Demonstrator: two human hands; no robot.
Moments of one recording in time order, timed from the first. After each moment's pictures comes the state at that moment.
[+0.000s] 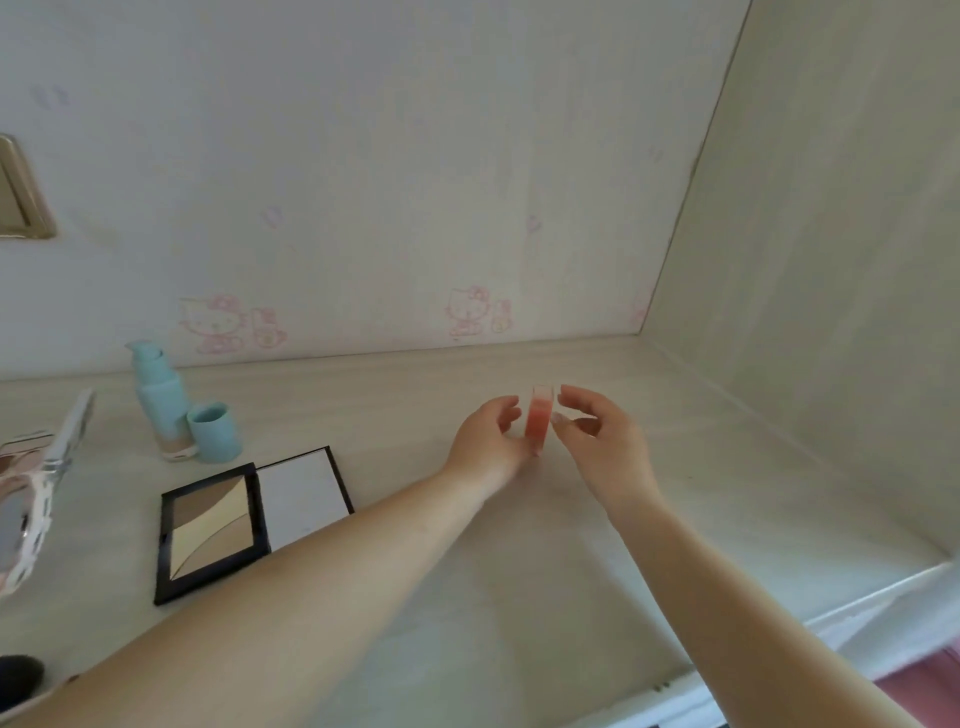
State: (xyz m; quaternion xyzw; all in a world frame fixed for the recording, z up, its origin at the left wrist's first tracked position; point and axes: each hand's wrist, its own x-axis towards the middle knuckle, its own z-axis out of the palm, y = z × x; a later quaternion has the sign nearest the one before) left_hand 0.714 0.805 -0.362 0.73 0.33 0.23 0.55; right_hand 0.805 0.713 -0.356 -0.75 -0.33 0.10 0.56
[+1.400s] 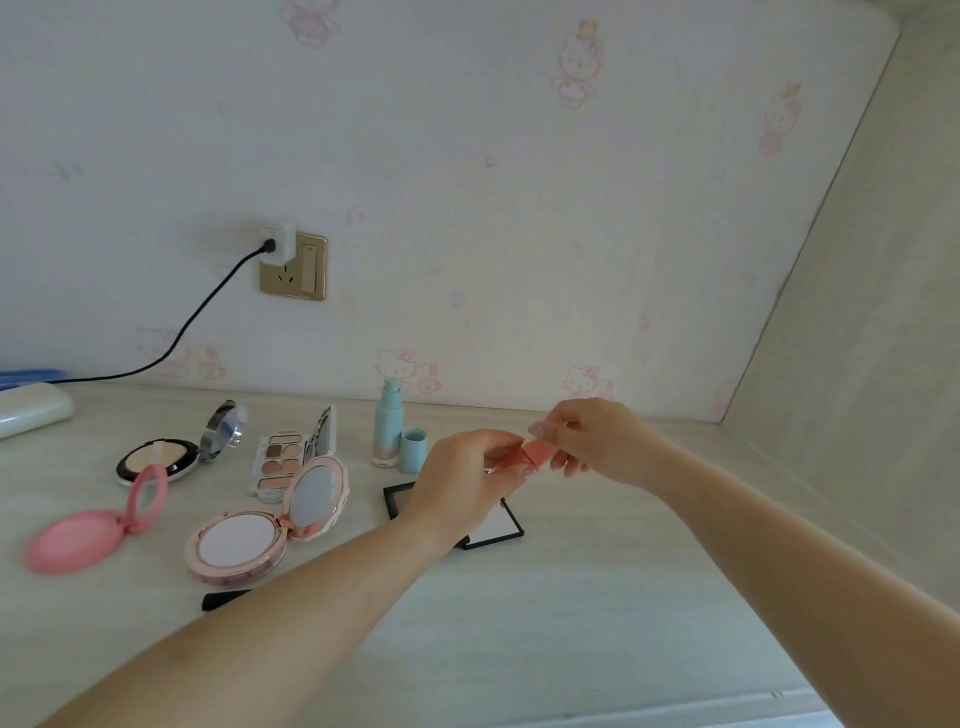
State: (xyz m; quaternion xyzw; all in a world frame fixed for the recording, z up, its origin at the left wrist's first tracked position) left_hand 0.510 0.837 -0.319 0.79 0.24 0.38 0.42; right_hand 0.655 0.757 -0.242 -0.76 -0.59 0.13 0.24
